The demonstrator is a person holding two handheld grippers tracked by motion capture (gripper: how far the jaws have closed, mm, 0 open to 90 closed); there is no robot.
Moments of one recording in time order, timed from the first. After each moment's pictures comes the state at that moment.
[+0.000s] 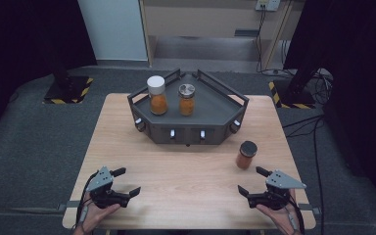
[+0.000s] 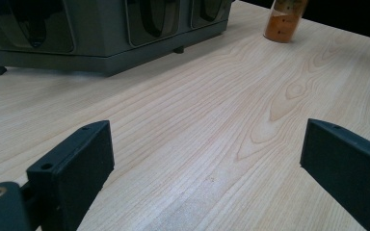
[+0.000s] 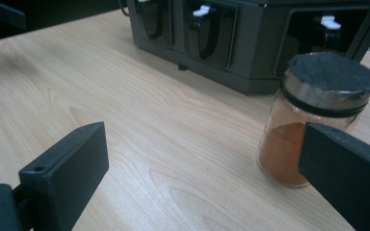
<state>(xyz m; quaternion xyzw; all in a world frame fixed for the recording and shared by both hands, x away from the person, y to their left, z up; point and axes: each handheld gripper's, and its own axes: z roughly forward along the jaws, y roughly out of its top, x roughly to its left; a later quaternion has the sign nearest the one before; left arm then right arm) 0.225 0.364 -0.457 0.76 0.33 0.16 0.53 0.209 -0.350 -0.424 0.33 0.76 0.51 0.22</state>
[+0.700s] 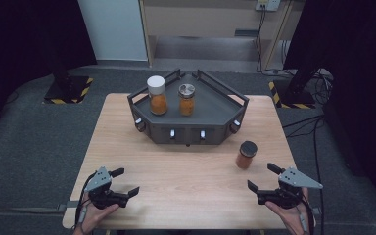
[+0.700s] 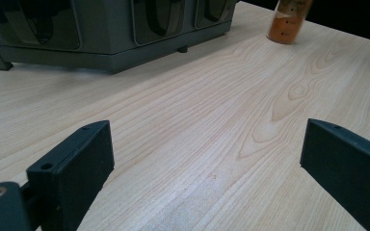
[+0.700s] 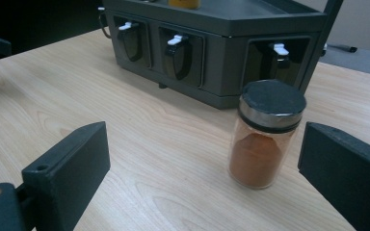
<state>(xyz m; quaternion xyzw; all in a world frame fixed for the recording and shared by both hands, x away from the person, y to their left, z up) 0.223 0.366 -0.457 0.76 0.33 0.16 0.53 0.193 -0.360 -0.396 0.36 0.74 0.51 0.25</state>
